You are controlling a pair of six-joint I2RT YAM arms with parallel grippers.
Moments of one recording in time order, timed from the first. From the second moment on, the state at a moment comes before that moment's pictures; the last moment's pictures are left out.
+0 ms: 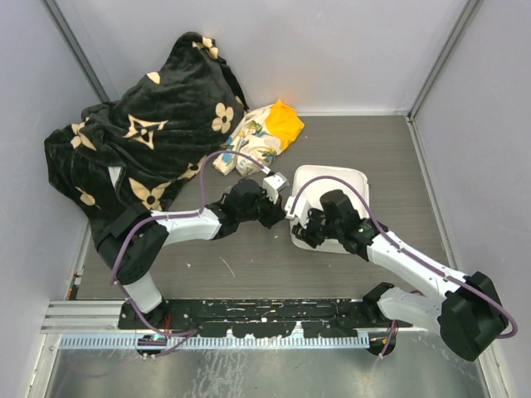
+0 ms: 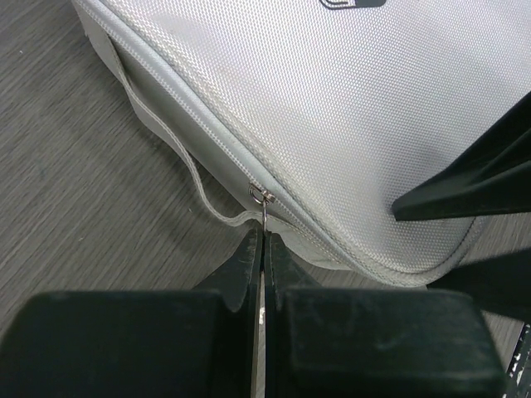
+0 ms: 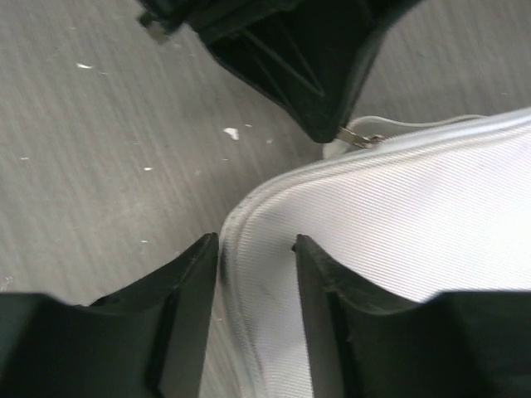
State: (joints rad) left arm -0.82 1.70 0.89 0.35 0.25 -0.15; right arm 0.60 1.07 0.62 -0.28 -0.35 -0.50
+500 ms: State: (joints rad) left arm -0.82 1.70 0.86 0.46 0.28 -0.13; right arm 0.57 0.86 0.54 -0.37 -0.24 -0.72
